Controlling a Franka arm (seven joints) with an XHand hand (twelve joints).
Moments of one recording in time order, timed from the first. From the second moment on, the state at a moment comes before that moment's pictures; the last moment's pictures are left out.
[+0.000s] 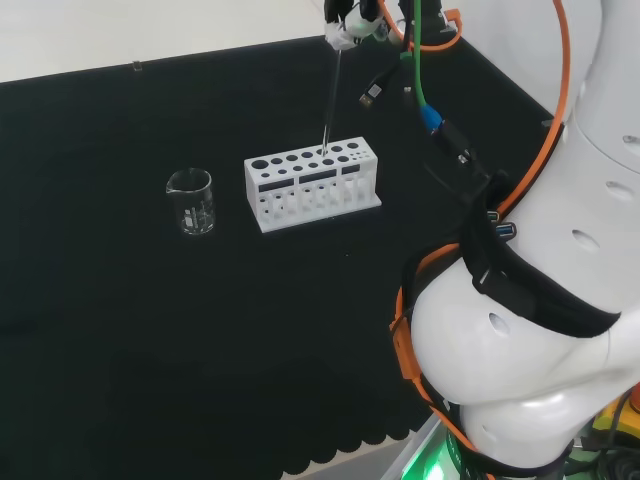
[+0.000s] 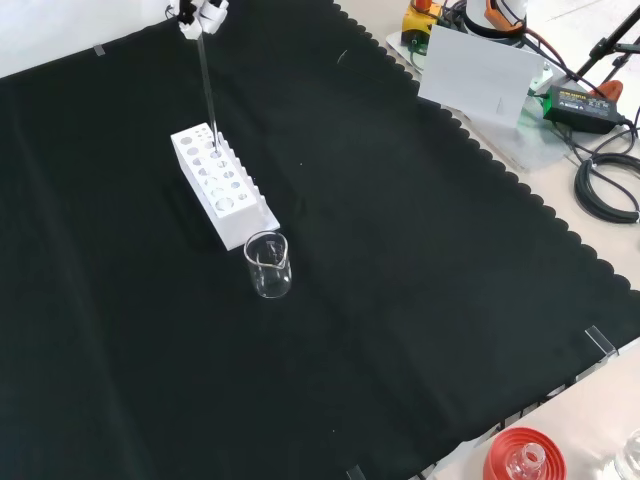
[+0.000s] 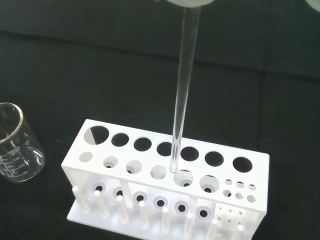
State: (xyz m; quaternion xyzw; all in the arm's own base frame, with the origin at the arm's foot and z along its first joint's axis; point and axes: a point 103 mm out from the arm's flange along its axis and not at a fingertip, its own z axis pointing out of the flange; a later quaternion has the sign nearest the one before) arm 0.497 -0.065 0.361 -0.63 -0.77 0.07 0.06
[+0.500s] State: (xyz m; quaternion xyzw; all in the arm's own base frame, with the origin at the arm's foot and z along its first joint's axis) arm 0.492 -0.072 0.347 -0.63 -0.77 0.08 0.06
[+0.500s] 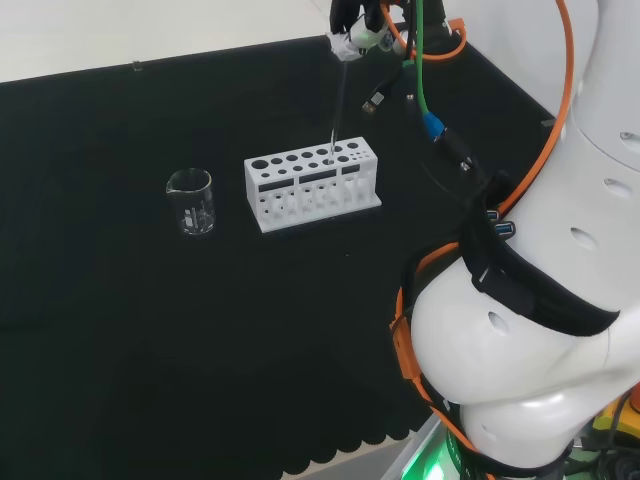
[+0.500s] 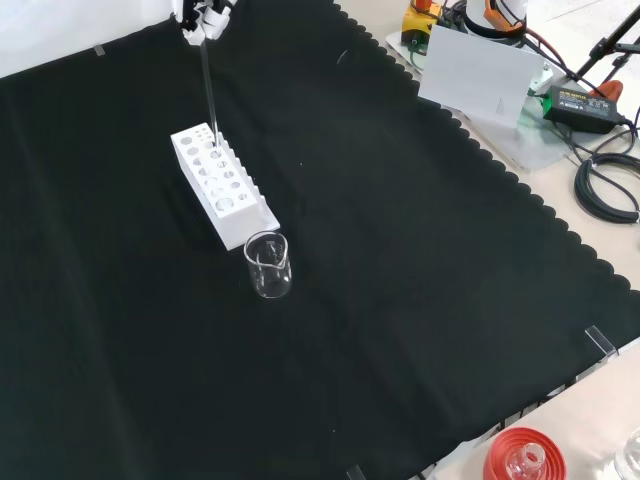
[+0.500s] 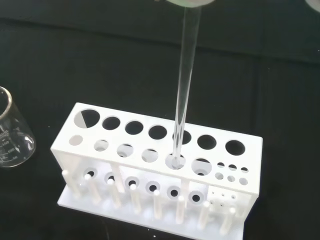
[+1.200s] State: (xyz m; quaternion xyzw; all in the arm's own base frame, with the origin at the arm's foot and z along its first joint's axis) arm 0.496 -0.071 0.337 -0.63 -0.77 0.09 0.06
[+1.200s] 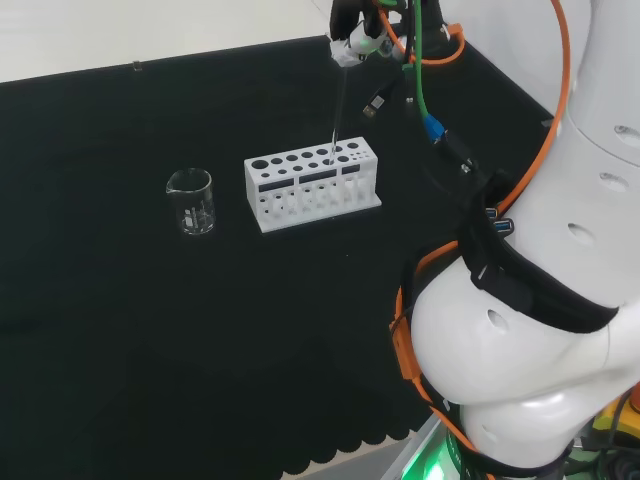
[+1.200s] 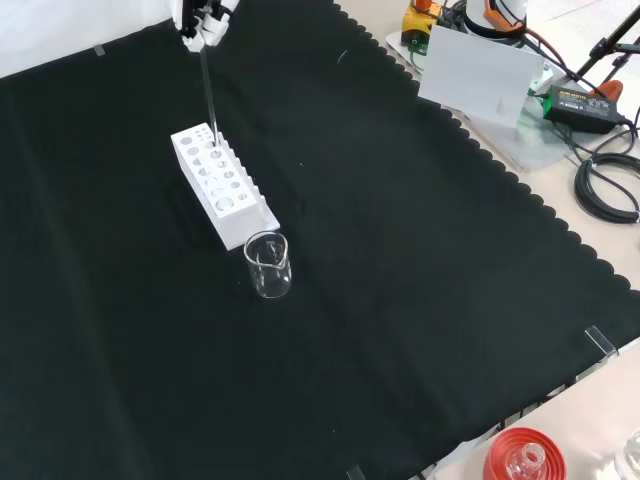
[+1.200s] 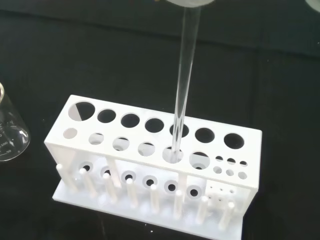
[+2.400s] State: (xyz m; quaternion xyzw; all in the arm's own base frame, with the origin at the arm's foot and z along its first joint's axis) arm 0.534 -0.061 0.307 -0.61 -0.78 0.11 0.06
